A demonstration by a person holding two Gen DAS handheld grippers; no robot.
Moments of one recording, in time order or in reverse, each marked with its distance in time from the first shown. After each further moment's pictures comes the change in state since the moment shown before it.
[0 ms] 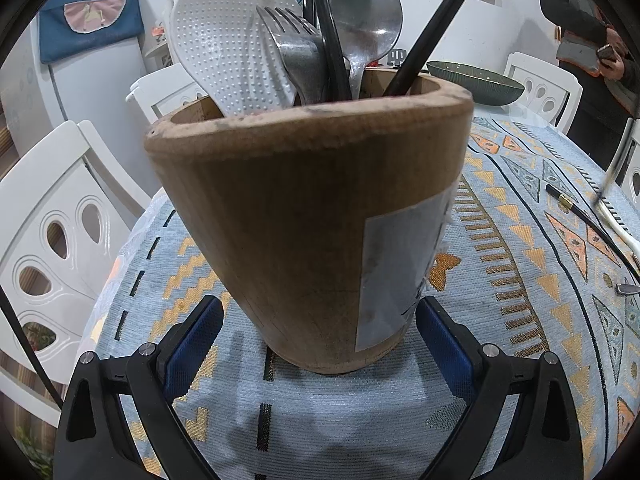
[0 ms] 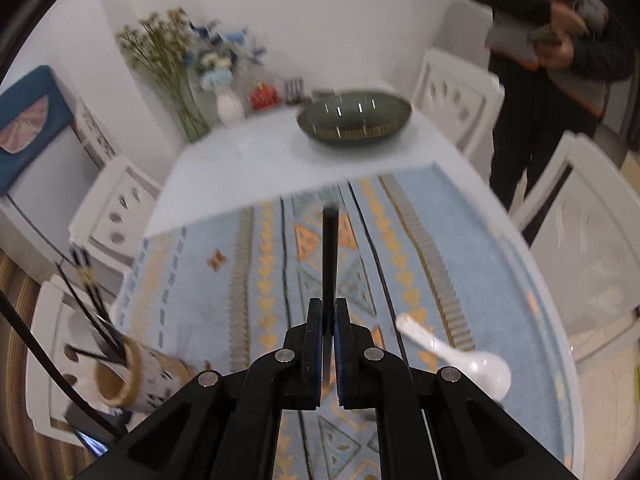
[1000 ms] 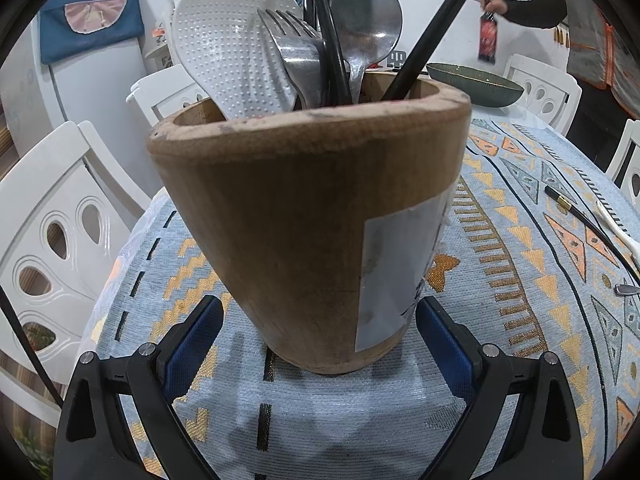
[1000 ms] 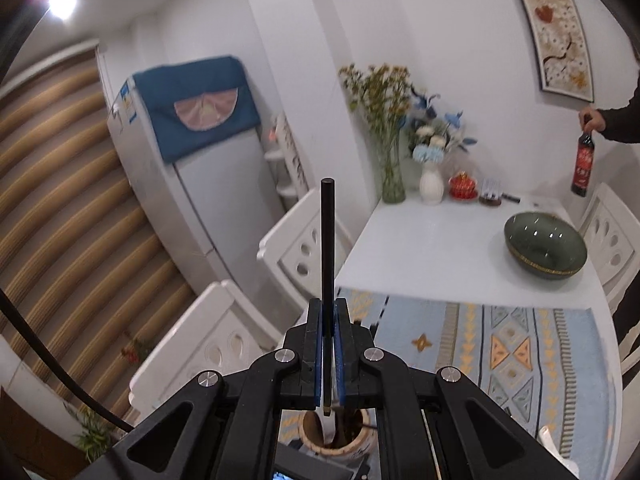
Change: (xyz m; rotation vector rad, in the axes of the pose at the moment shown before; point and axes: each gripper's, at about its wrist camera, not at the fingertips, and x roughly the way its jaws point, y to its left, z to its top) left arm 0.001 -0.002 0.001 -0.003 -0.004 -0.002; right arm -0.088 0.198 0.016 -0.352 -0.187 0.477
